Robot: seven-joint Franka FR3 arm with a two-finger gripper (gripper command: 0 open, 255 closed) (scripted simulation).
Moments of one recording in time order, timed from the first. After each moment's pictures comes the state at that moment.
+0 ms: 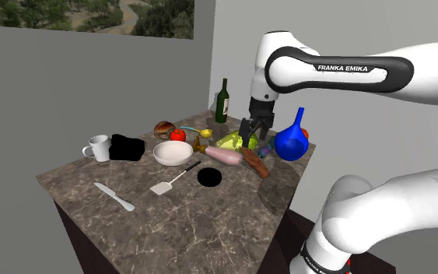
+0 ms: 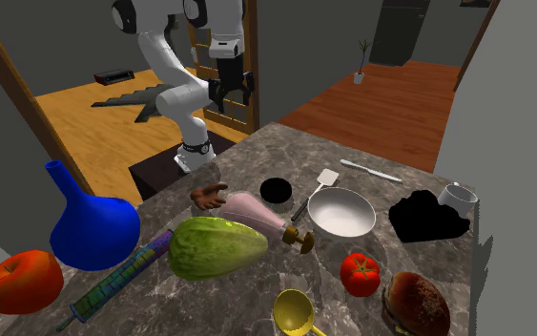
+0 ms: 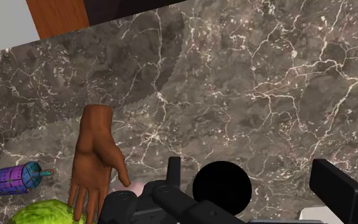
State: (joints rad) arm -0.02 -0.77 -0.06 -2.45 -0.05 1.70 0.14
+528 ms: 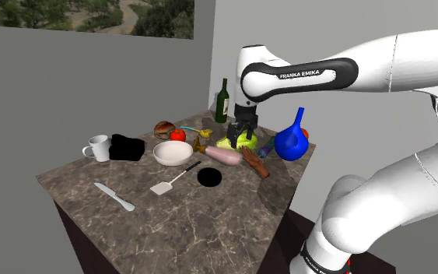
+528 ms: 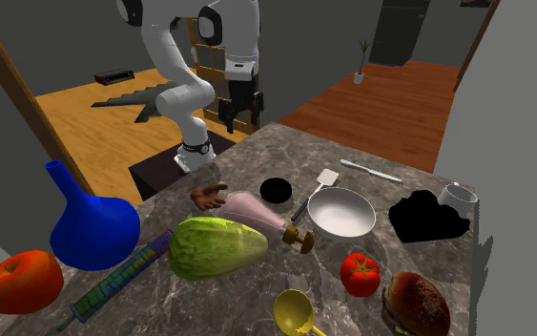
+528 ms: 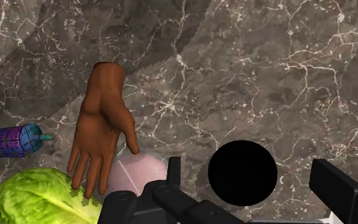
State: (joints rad) arm -0.02 -0.53 -0.09 -2.39 -0.11 1.84 0.07
